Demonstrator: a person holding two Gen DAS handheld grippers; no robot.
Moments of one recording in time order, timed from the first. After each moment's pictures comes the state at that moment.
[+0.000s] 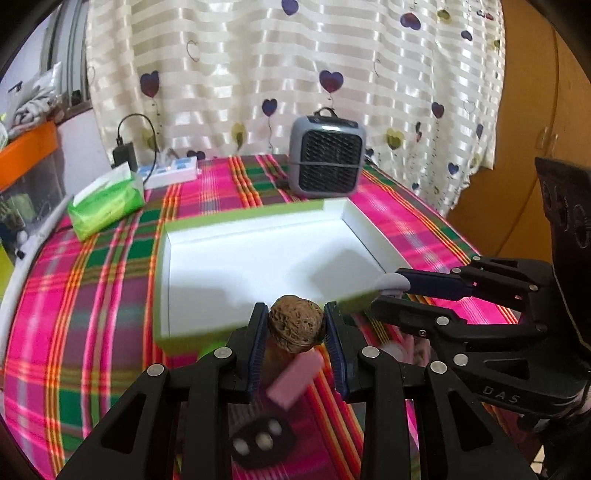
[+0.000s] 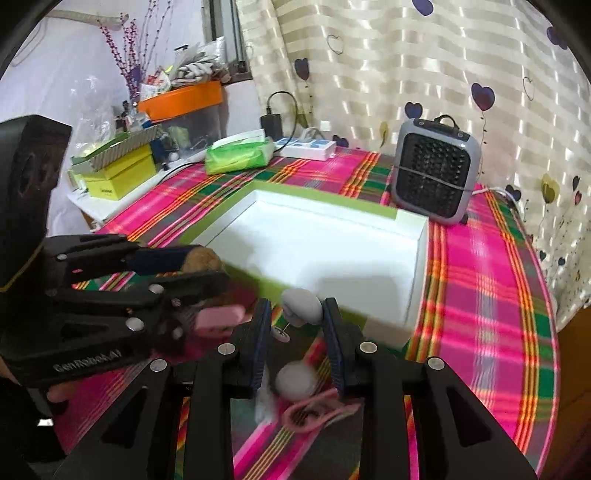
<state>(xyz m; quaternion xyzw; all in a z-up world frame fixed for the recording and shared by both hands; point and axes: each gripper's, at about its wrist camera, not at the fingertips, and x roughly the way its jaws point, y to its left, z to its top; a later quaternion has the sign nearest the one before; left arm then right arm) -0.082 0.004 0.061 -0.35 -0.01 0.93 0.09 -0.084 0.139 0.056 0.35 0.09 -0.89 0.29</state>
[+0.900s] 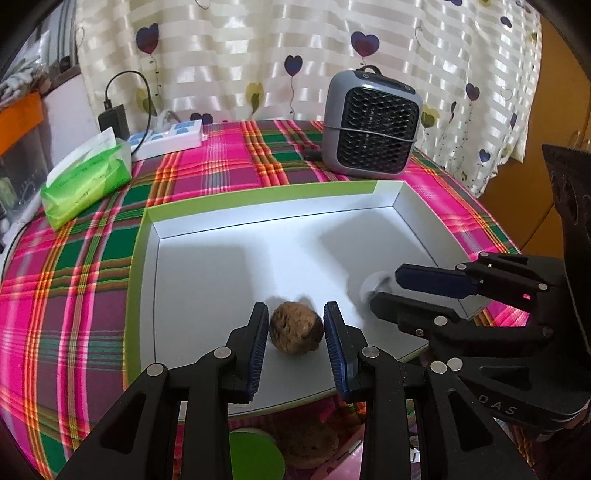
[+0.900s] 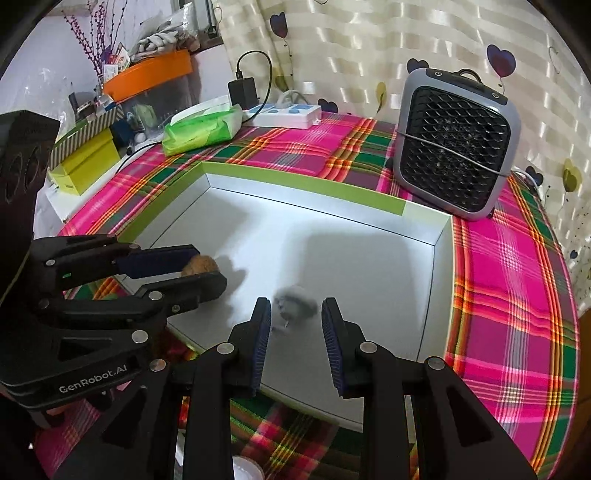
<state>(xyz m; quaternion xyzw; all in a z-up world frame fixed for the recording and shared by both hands) -0.155 -0.008 0.017 -0.41 -0.02 0.91 0.07 -0.159 0.119 0.018 0.41 0.09 -0.87 0.28</state>
